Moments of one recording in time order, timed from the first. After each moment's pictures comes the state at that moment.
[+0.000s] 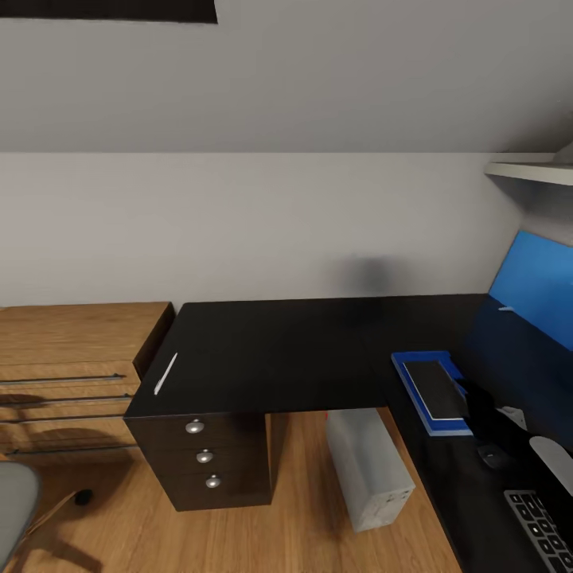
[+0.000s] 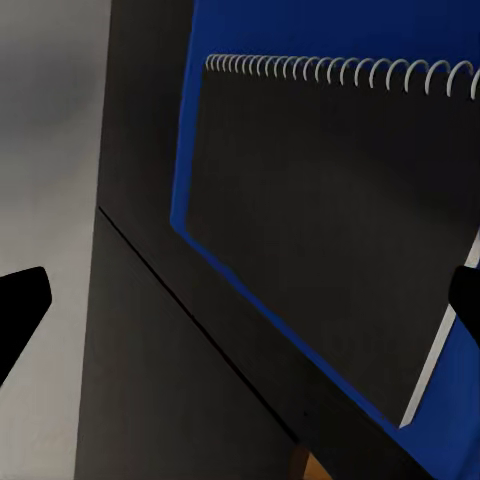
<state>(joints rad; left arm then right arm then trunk) -0.16 -0.05 0.22 -0.39 0.05 -0.03 0.05 -0.40 -0.45 -0.02 -1.11 -1.74 0.18 -0.28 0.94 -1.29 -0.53</state>
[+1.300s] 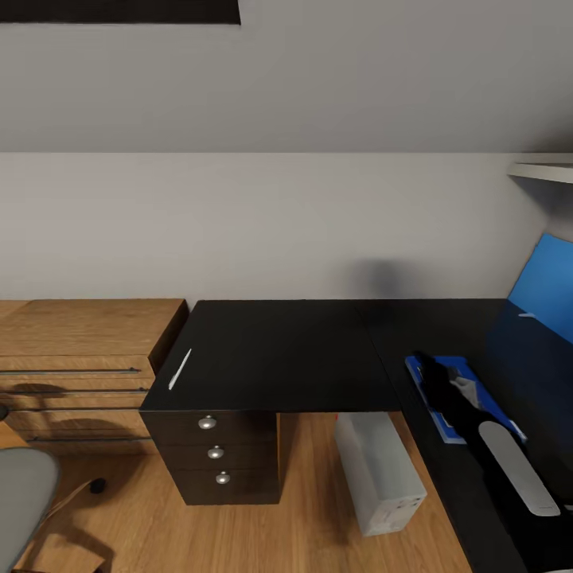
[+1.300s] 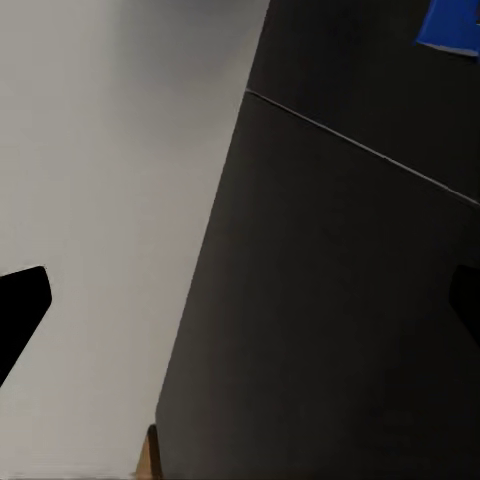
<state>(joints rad) -0.16 -0.04 0.22 -0.39 0.05 -0.03 0.05 -0.40 -0.26 0.00 -1.36 -1.55 0.14 -0.28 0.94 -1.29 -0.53</state>
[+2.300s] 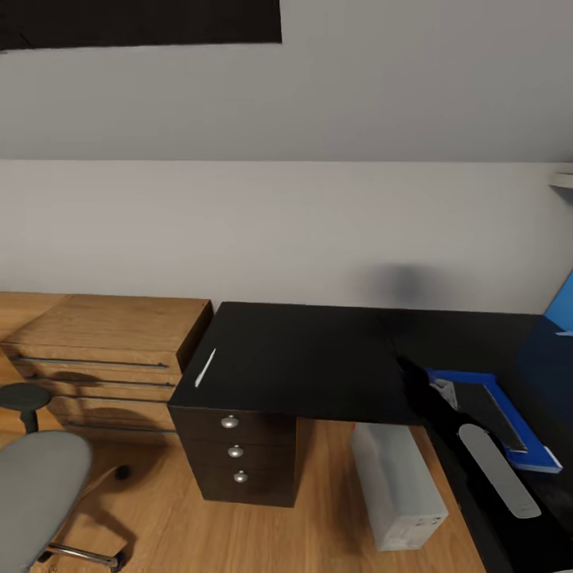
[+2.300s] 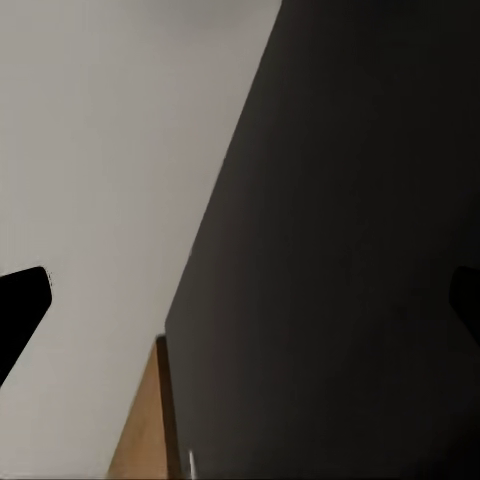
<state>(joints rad) -0.16 -0.04 0.22 -0.39 0.05 -0.02 0.05 -0.40 -0.25 0.11 -1.36 -1.54 0.12 -0.27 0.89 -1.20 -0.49</state>
